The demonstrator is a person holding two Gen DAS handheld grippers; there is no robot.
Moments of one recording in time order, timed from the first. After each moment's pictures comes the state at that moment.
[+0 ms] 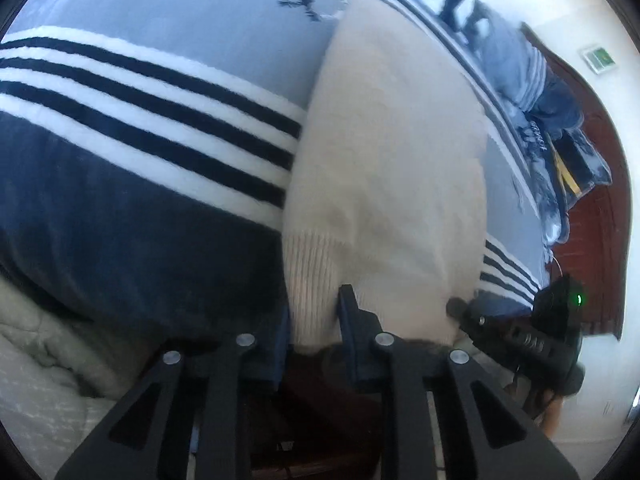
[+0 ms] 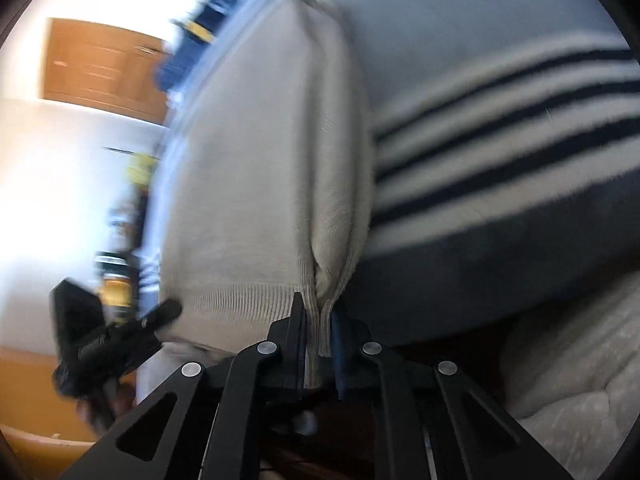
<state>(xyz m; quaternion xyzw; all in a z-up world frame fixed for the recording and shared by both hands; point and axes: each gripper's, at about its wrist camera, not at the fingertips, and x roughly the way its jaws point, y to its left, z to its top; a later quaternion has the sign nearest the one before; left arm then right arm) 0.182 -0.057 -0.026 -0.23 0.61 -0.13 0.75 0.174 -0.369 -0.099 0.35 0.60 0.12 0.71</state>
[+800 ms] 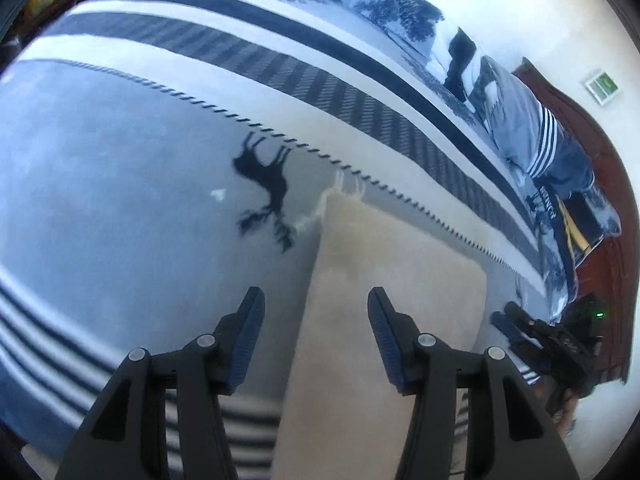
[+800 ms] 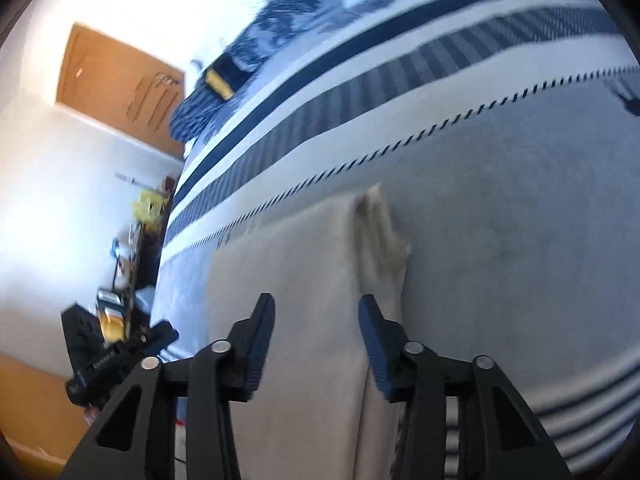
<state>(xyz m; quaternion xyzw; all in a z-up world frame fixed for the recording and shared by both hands) 0.378 -0.038 -0.002 -0.22 0.56 -0.09 0.79 0.367 -0.400 -0.033 0.34 0.51 0.15 0.77</state>
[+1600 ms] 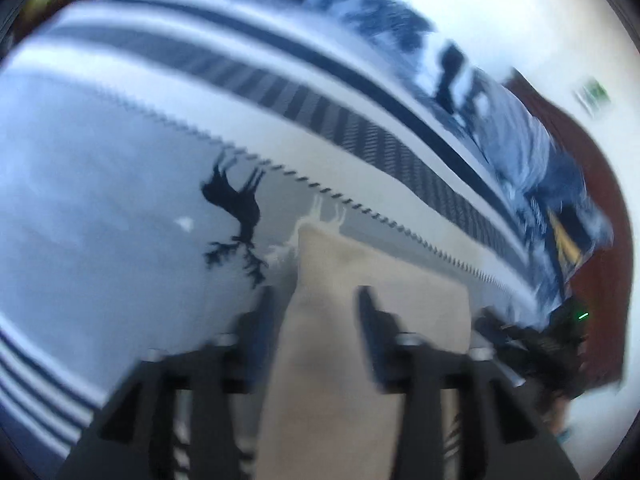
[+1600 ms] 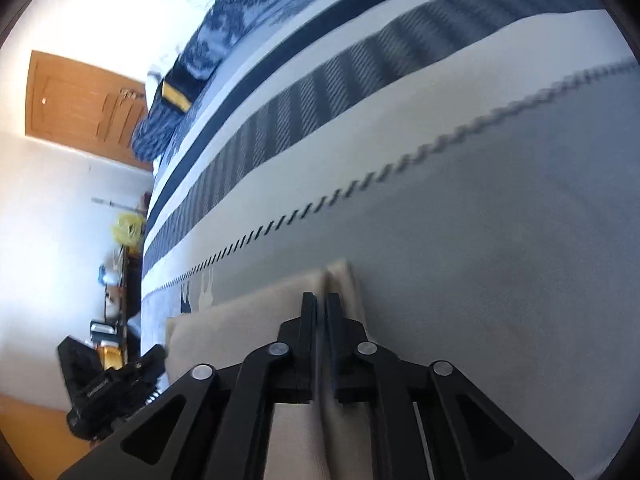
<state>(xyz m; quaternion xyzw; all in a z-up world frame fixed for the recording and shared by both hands) 0.371 -0.049 0.012 -0.20 0.52 -0.11 0.82 0.407 -0.410 -0.054 0.35 0.52 0.11 0.77</state>
